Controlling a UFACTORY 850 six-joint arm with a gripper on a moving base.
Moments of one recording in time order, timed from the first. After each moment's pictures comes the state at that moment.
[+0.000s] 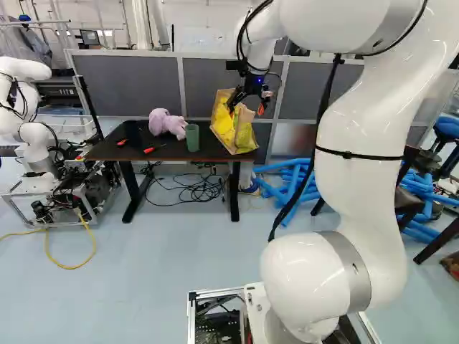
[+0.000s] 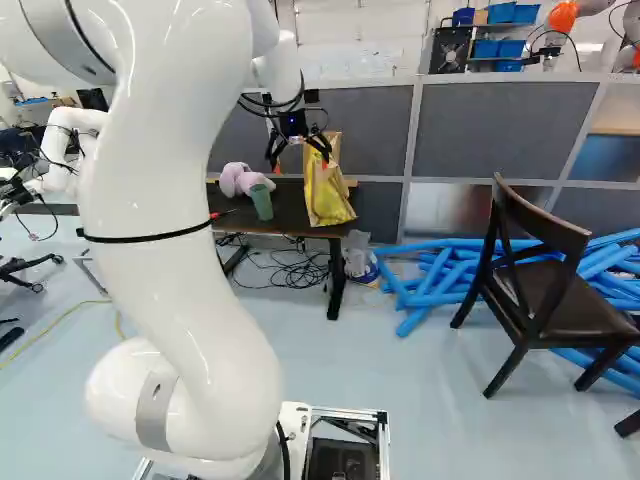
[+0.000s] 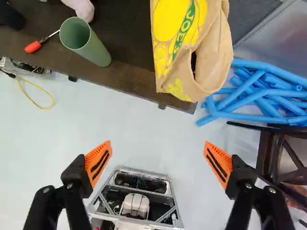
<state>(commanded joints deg) -0.7 -16.3 -80.2 2.3 -43.4 -13.5</state>
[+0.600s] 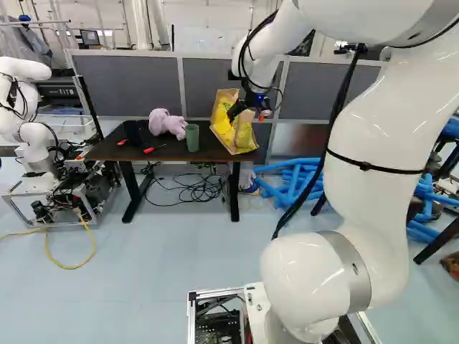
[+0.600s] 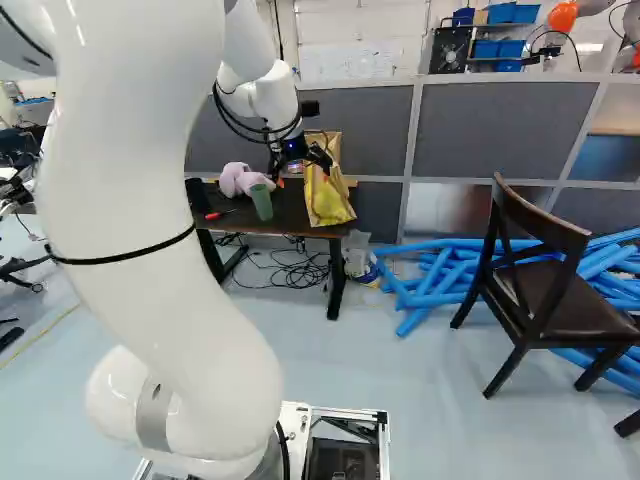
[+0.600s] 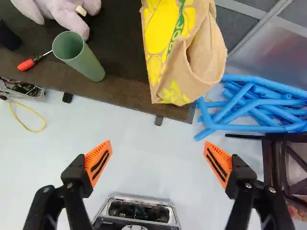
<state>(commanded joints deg) -0.5 -9.2 -63.6 1.8 -22.8 -10.5</state>
